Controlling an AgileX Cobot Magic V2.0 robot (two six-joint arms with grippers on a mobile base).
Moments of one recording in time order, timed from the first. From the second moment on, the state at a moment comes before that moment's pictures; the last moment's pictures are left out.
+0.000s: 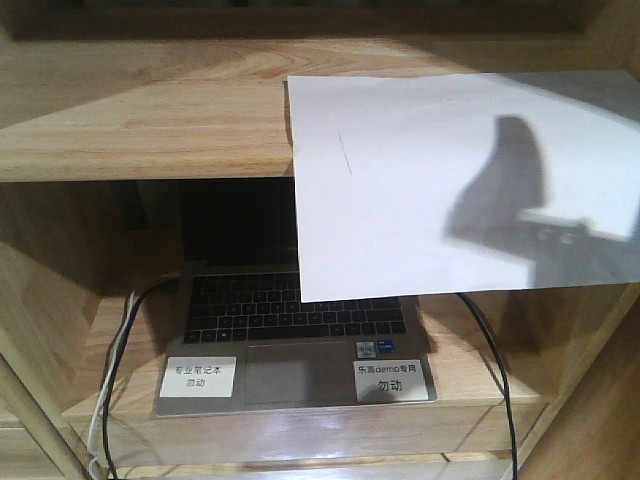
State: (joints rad) left arm -0.58 0.05 -0.69 -0.19 0.76 0.13; right arm 0.00 0.68 -1.13 -0.19 0.32 1.34
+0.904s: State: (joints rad) left arm -0.58 0.05 -0.69 -0.19 0.76 0.13; right arm 0.00 0.33 -0.49 -0.27 -0.05 1.85
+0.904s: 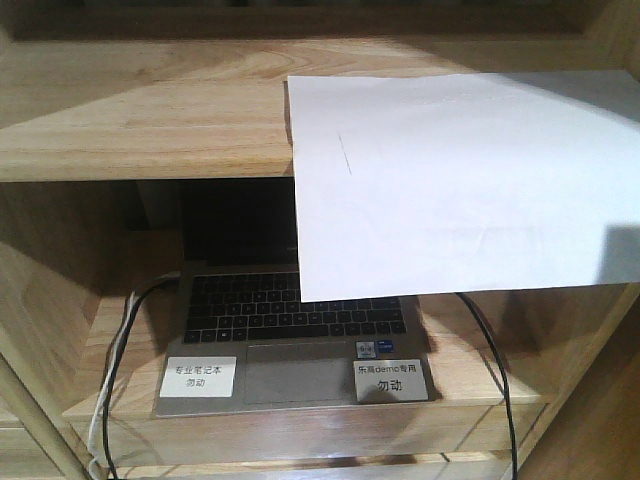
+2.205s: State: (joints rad) left arm -0.58 0.05 -0.69 -0.19 0.76 0.13; right arm 0.40 0.80 0.01 -0.07 -1.13 1.41
